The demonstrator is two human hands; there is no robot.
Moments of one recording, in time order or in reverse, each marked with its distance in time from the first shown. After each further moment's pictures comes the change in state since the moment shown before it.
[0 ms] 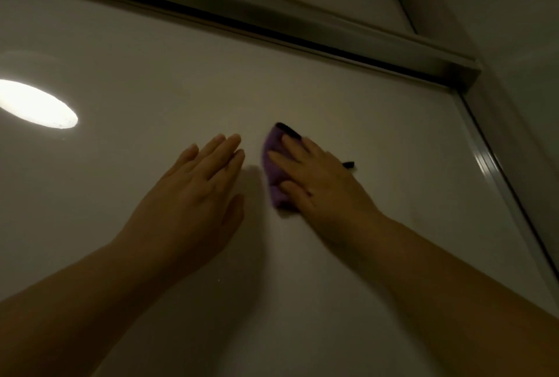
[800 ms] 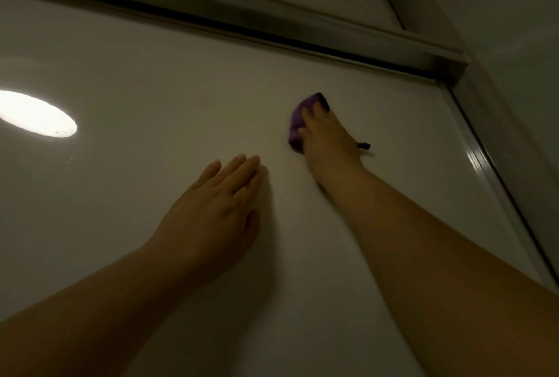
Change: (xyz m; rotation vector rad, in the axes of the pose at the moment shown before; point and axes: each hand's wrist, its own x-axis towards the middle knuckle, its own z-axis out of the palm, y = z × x) left_hand 0.006 0.031 0.021 0.026 -0.057 0.082; right_hand 0.060 0.059 0.007 -0.244 0.024 0.325
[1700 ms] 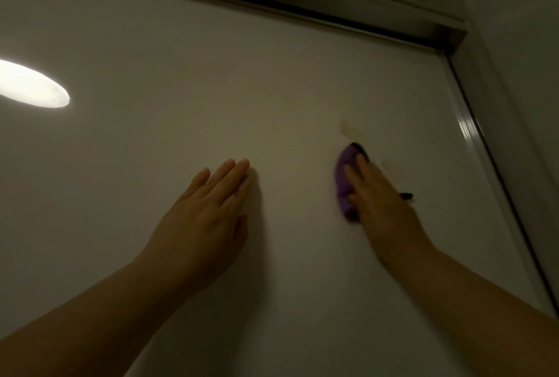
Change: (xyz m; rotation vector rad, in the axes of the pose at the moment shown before) left_hand -0.070 0.000 -0.020 -0.094 -0.098 -0.031; right_hand -0.182 0.019 -0.015 0.257 0.030 -0.052
